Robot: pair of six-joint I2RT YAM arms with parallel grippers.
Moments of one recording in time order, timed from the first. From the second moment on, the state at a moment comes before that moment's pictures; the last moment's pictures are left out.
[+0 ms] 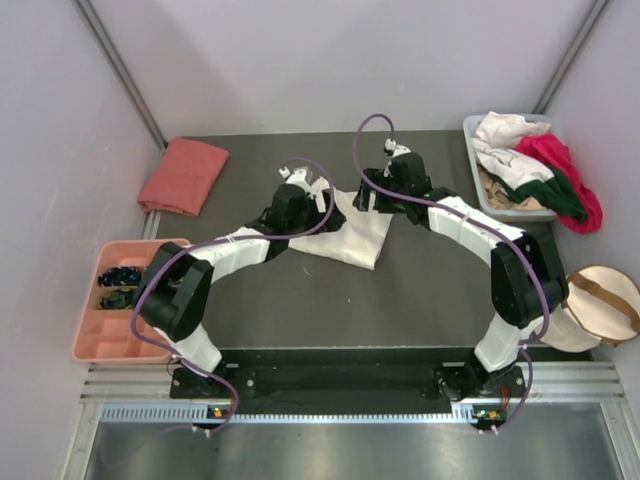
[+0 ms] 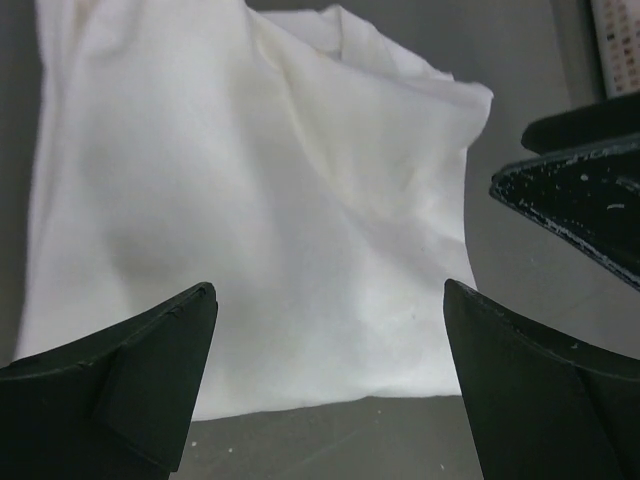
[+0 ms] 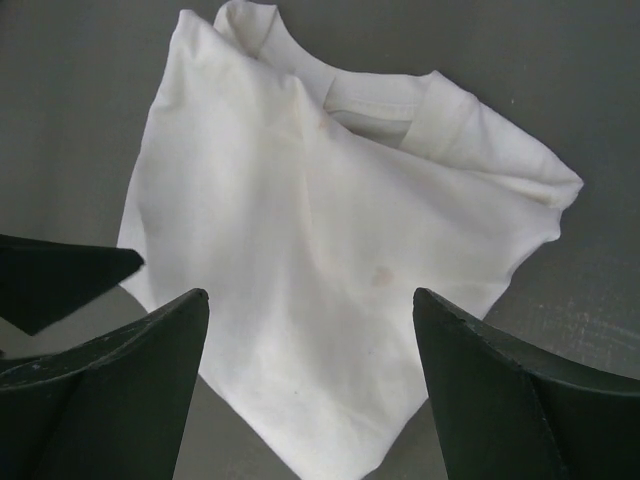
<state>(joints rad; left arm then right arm) -0.53 1.66 0.98 0.19 0.05 -0.58 0.46 1.72 1.23 -0.15 -0.09 0.43</state>
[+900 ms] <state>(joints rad) -0.55 1.76 0.85 0.36 0.06 -0.63 0.45 1.93 1.28 -0.12 -0.12 0.47</state>
